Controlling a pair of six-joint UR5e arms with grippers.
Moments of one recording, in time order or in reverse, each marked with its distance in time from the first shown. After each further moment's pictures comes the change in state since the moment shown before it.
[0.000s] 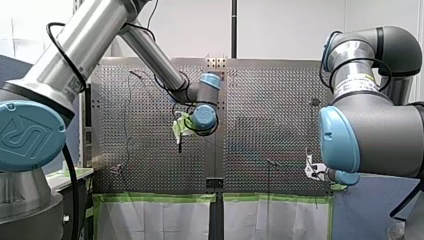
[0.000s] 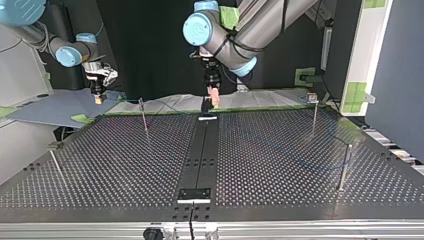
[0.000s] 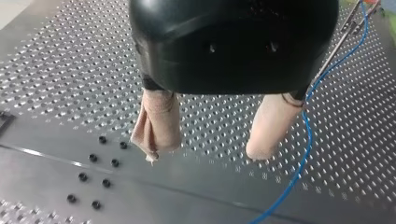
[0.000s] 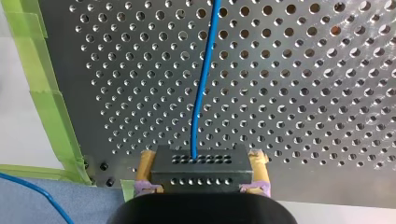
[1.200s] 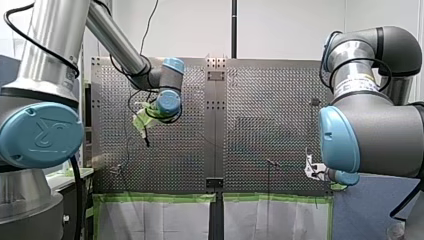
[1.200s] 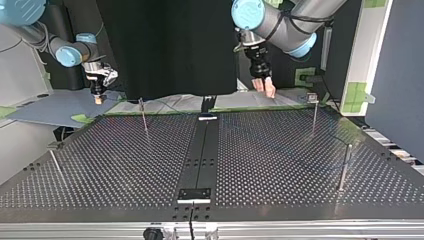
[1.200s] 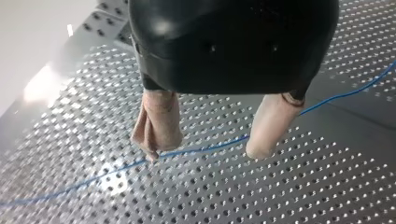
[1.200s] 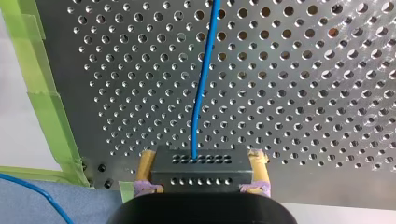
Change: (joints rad) left arm 0.190 0.319 -0.319 0.035 -0.029 -0.231; right arm 0.000 0.000 0.000 -0.005 -0.004 0.000
